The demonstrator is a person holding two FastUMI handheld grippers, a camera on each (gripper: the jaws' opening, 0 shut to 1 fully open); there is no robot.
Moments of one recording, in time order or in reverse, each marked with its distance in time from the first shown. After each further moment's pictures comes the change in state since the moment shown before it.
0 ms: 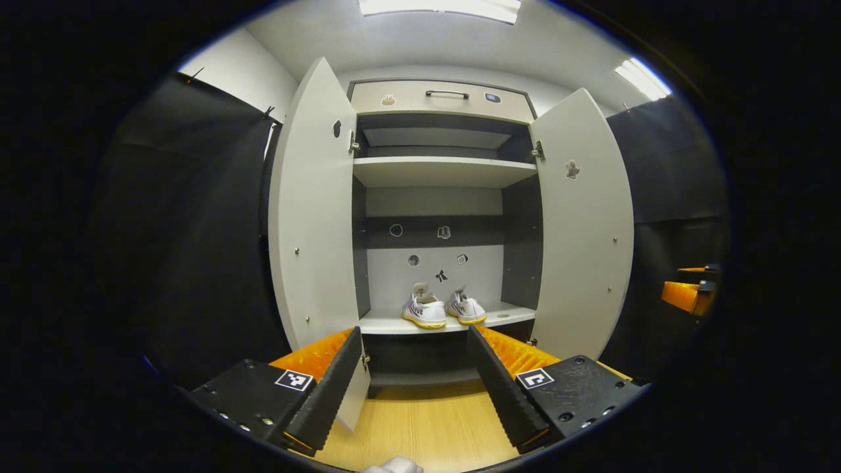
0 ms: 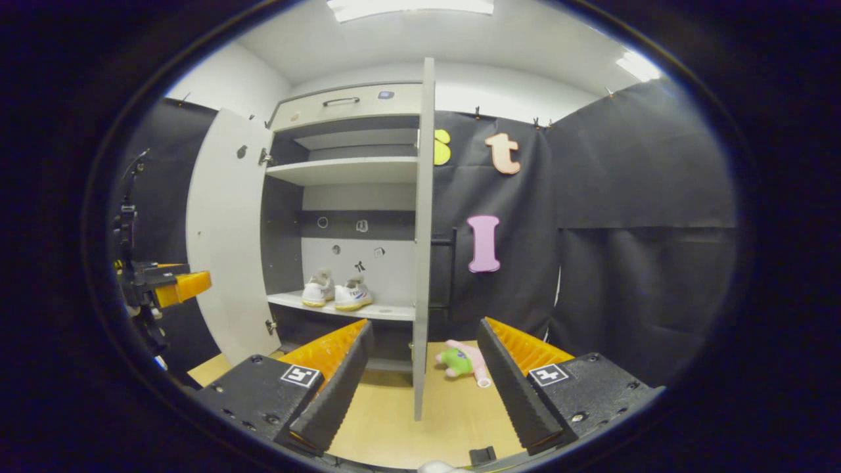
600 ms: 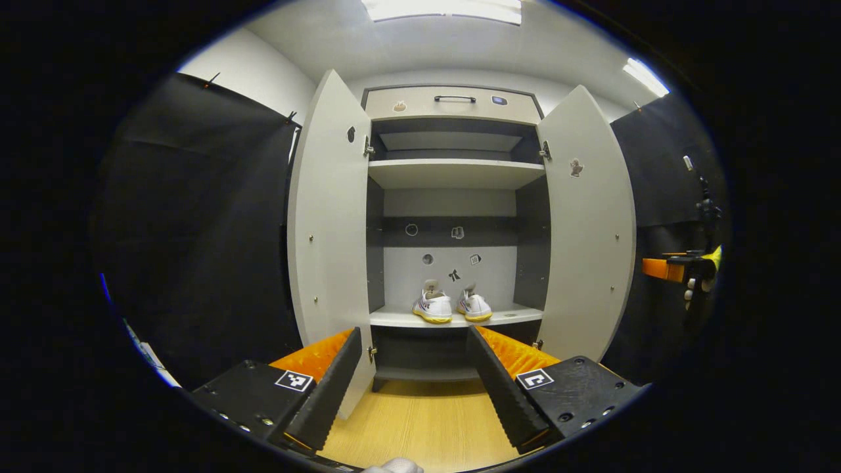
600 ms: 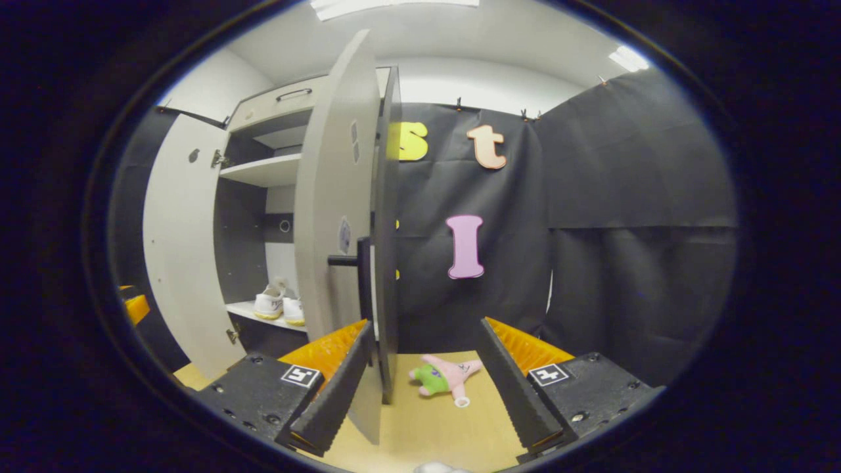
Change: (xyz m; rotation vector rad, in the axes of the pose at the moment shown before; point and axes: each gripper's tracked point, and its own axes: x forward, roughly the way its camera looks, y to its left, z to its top) left arm -0.015 -0.017 -0.009 -0.021 0.008 0.119; right arm 0.109 -0.085 0.035 0.001 -0.022 -0.041
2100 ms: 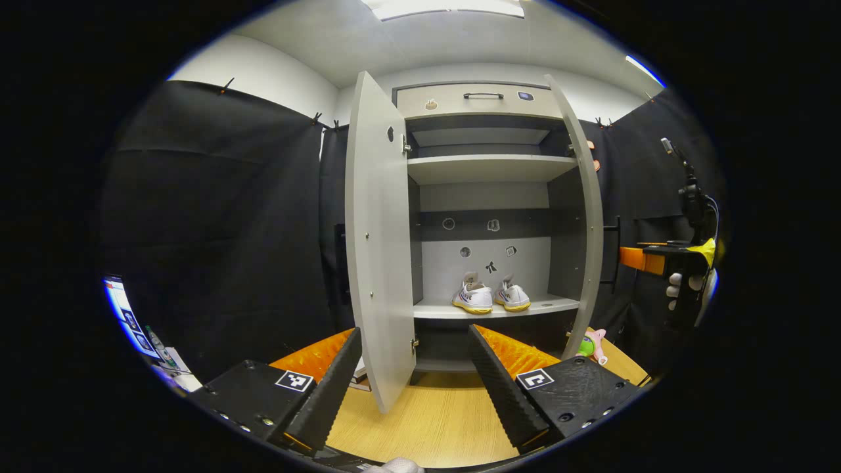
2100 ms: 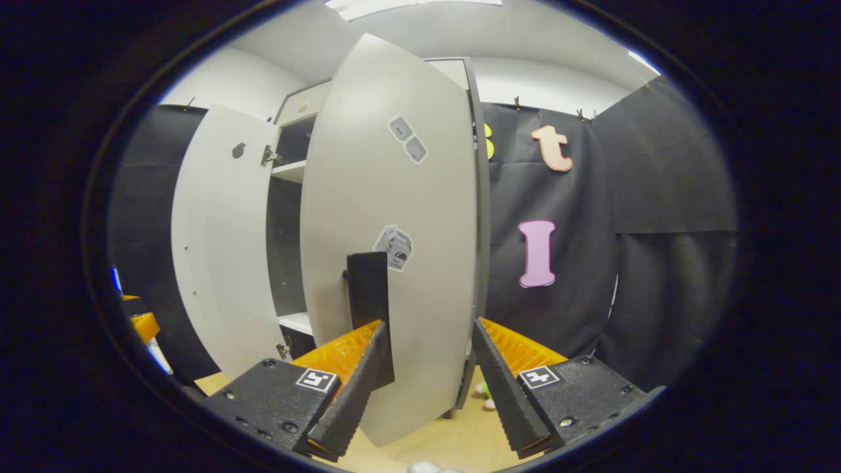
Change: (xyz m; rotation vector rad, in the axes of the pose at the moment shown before) left arm -0.028 0.054 -0.002 0.015 0.041 0.111; right arm 0.029 0.169 0.002 -0.023 -0.009 0.258
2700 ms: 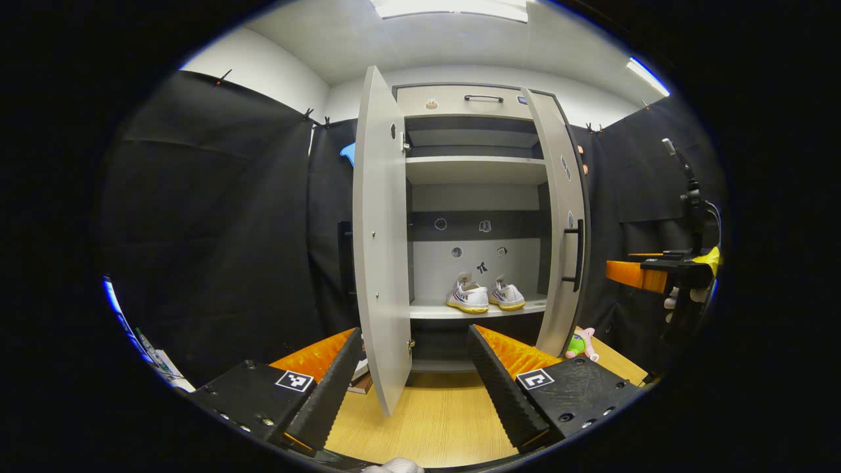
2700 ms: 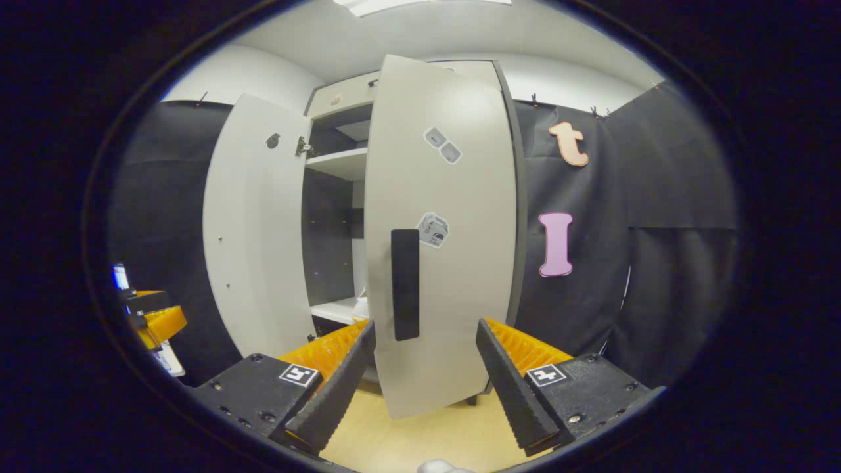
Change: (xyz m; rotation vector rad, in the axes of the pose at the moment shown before) left arm 0.008 0.028 -0.004 -0.013 -0.002 -0.092; right arm -0.047 0.052 -0.015 0.010 0.032 -0.007
